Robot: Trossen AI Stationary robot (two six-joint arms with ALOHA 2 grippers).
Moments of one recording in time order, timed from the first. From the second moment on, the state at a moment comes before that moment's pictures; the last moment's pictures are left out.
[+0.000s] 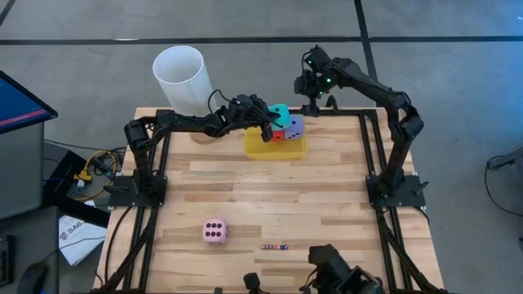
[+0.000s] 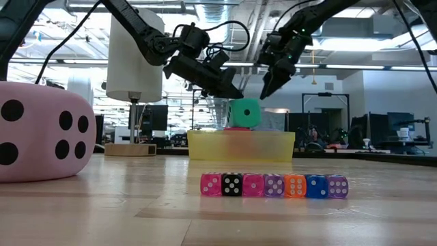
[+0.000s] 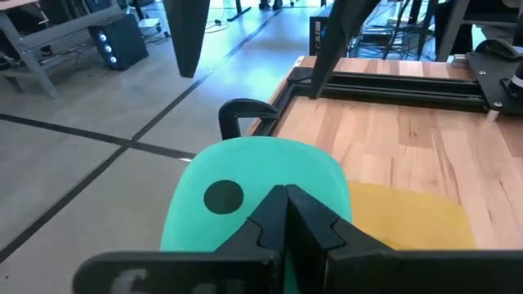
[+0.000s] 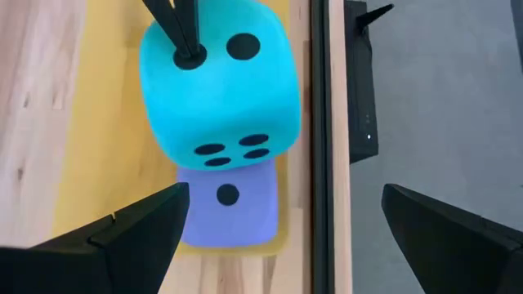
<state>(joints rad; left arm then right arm) 0.49 1.89 1.18 0.40 0.05 0.15 -0.83 1.85 1.71 -0.96 -0.35 -0.82</state>
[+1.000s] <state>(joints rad) 0.47 1.87 1.18 0.44 0.05 0.15 -0.89 1.85 1.71 -0.95 -0.45 -0.79</state>
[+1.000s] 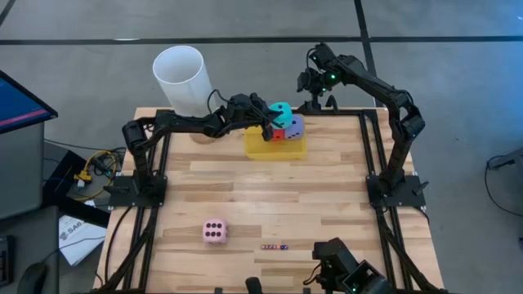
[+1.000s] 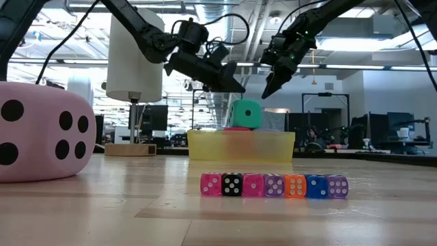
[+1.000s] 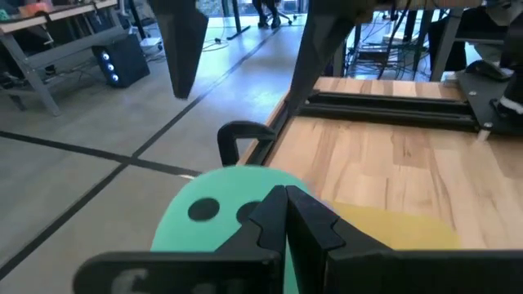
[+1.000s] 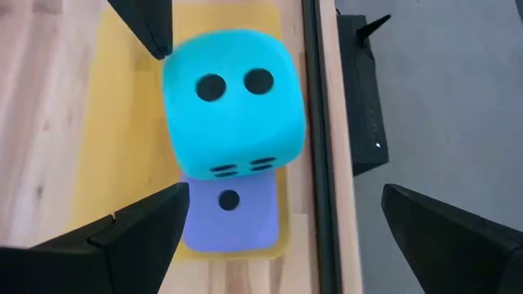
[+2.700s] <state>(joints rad) 0.32 1.52 1.02 0.24 -0.20 0.07 -0.83 1.76 1.71 -0.81 -0.43 -0.47</state>
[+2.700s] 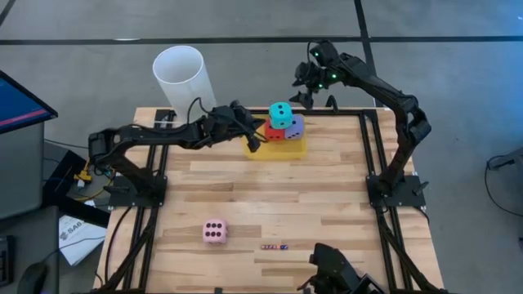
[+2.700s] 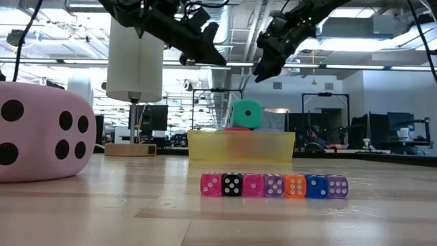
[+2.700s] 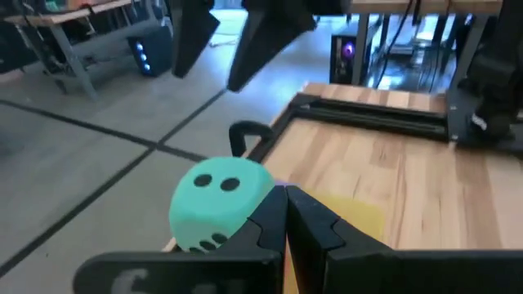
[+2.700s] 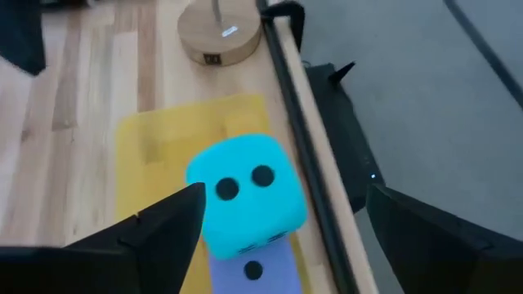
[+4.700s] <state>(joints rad) 0.32 1.49 0.97 0.40 -0.21 0.06 -0.72 1.62 1.71 -0.74 -0.05 -0.34</state>
